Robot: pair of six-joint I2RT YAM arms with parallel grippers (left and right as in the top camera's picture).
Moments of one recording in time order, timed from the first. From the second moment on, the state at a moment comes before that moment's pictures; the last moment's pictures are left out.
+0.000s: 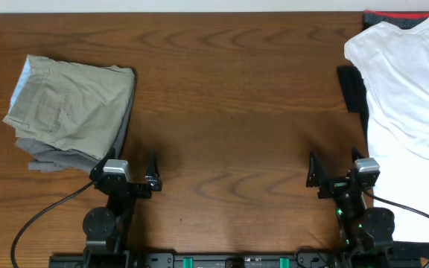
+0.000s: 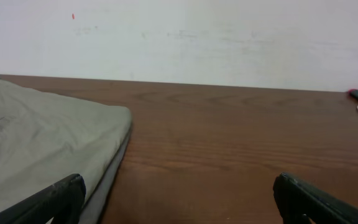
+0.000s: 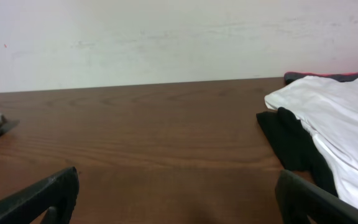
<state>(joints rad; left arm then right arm) -0.05 0.01 0.01 -0.10 0.09 -0.11 0.12 0.01 0.01 -0.07 -0.04 0.18</state>
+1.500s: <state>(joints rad) -0.05 0.01 0.01 -0.10 0.10 -0.12 0.12 0.01 0.01 -0.07 -0.04 0.18</state>
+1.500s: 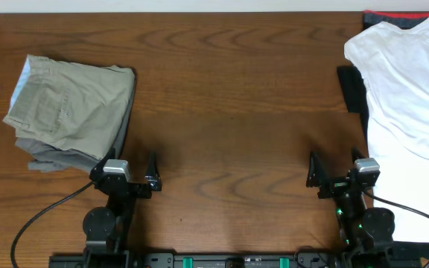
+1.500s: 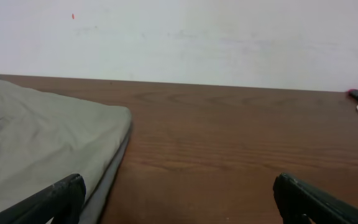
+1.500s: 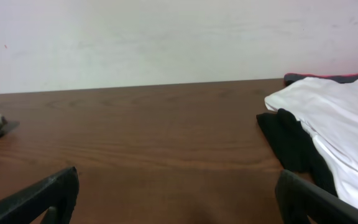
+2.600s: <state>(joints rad) -0.05 1.16 1.20 -0.91 0.17 -0.32 0.12 1.15 0.89 -0.43 -0.12 0.11</state>
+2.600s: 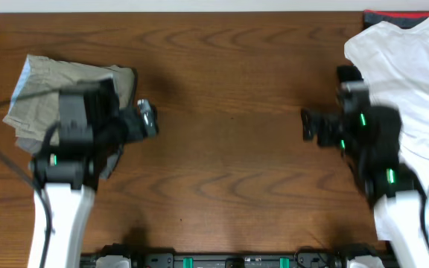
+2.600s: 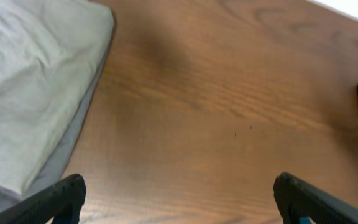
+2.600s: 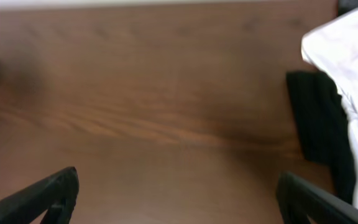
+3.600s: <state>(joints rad) -0.05 1.29 1.28 -0.96 0.18 -0.32 -0.13 2.21 2.01 -0.68 -0.01 0.21</state>
